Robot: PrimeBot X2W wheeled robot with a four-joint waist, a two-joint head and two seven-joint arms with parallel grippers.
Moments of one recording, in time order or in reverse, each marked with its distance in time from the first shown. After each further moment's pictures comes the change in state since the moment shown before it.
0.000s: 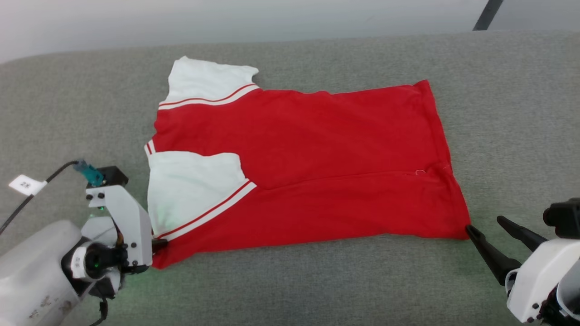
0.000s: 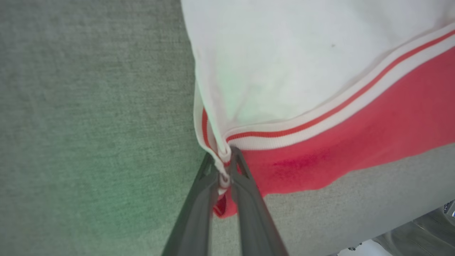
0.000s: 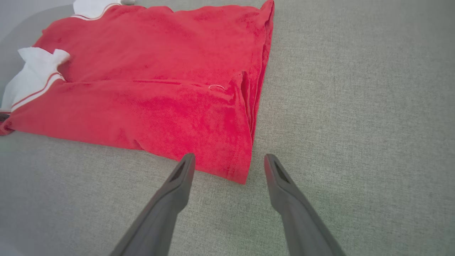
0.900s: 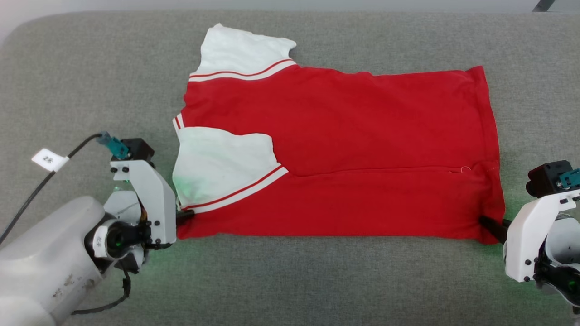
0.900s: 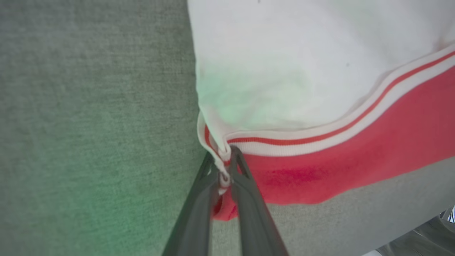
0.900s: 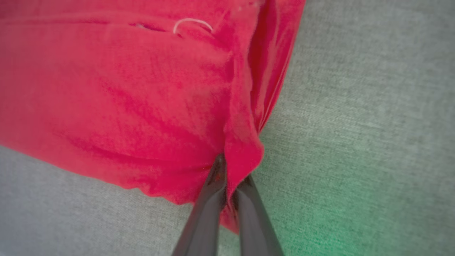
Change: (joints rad) left arm -0.077 -0.087 0.012 0.005 0.048 -0.034 -0.030; right arm -0.238 -0.006 0.052 0.312 0.012 0.000 0.241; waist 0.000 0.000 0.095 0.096
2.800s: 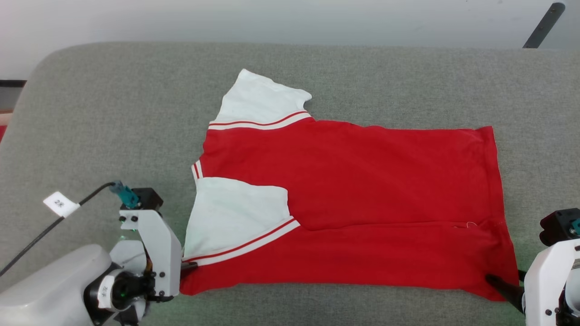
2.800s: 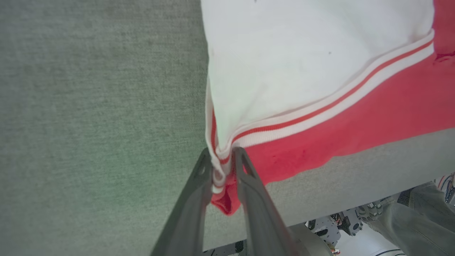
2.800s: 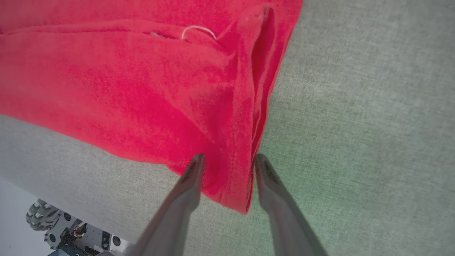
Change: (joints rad) left arm 0.135 0.118 -0.033 -0.253 -0.016 0.118 0.002; right arm 0.226 0.004 -0.126 -0.210 0.006 0.000 0.196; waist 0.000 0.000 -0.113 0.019
